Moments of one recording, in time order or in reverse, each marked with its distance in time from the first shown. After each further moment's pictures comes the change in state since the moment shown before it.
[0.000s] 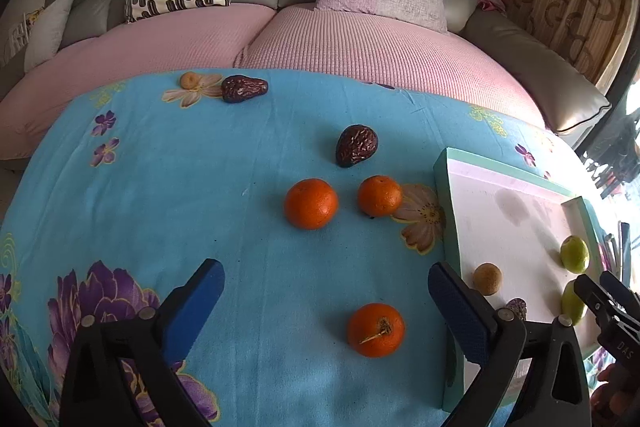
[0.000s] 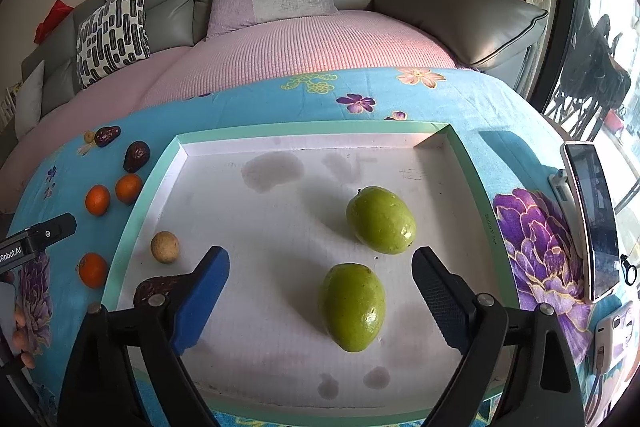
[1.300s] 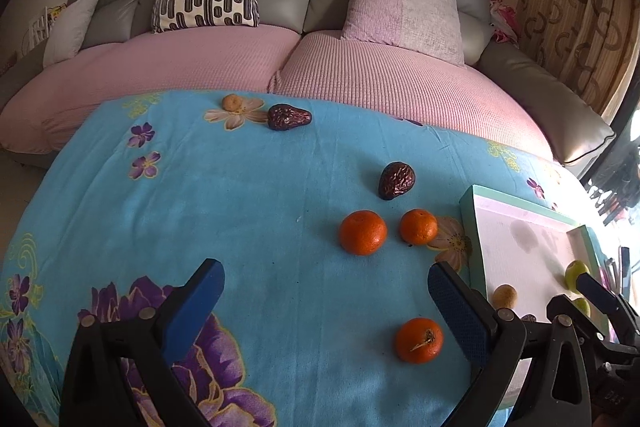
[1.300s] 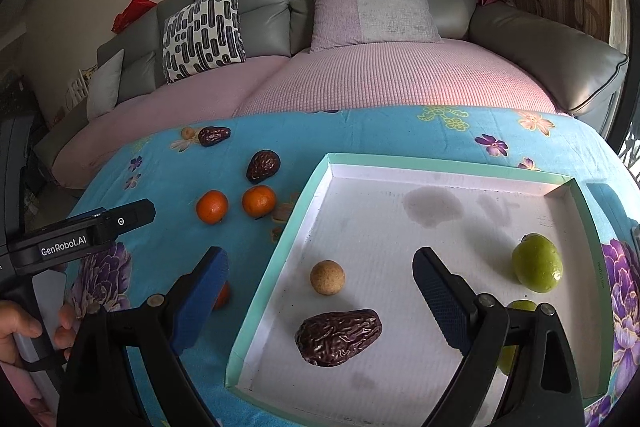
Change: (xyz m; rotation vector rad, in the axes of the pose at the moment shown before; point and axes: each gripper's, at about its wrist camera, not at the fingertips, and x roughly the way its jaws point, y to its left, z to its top) left arm -0.023 0.041 0.007 -0.053 -0.094 0.012; right arm -0.006 0.098 0.007 -0.131 -0.075 0.276
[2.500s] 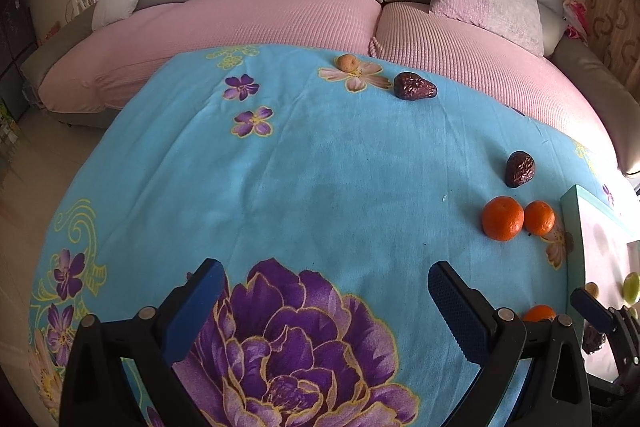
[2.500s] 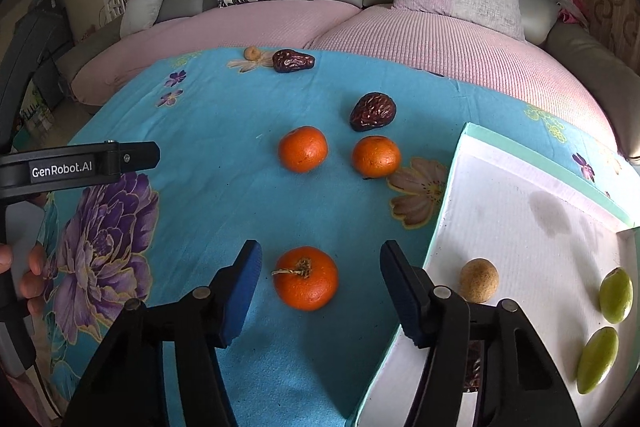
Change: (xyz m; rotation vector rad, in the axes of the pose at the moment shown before) left arm 0.014 0.084 -0.004 -0.087 0.126 0.191; right arm 0.067 0.089 -0.017 -0.234 0.175 0.040
